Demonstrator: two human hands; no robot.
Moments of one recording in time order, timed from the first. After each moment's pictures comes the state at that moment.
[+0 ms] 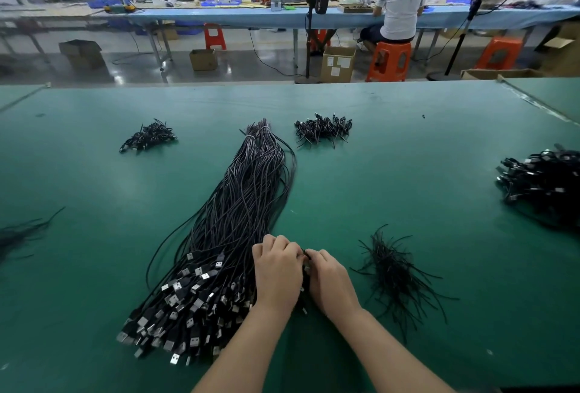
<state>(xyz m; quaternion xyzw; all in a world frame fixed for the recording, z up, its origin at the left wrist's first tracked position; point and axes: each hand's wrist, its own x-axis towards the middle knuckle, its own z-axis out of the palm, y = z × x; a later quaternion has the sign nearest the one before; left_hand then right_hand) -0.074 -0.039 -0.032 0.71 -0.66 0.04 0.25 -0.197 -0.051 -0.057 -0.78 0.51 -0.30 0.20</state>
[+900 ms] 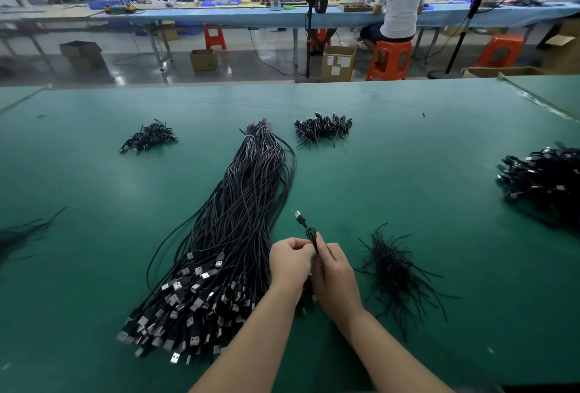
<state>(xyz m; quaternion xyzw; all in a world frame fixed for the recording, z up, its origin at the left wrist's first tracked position) -0.099 -0.049 0.002 0.71 -0.30 -0.44 0.46 -0.201 -0.044 -0.051 -0.74 0.51 -0.40 0.18</state>
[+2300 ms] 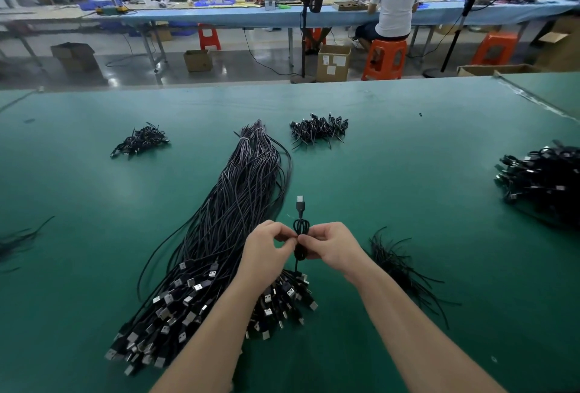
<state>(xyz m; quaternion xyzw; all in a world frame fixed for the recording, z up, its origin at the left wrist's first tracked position) -0.044 -0.060 0.023 0.65 -0.62 -0.26 0.37 -0.205 -0.105 0.016 -0.58 0.51 -0.28 0.57</state>
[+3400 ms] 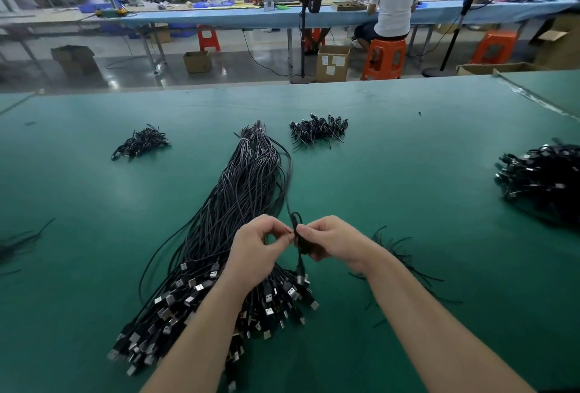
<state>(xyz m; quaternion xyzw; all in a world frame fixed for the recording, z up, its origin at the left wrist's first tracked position) -0.032 -0.048 0.046 0.59 -0.60 -0.30 0.44 -0.211 -0.111 0.043 -0.62 0.44 -0.21 0.61</state>
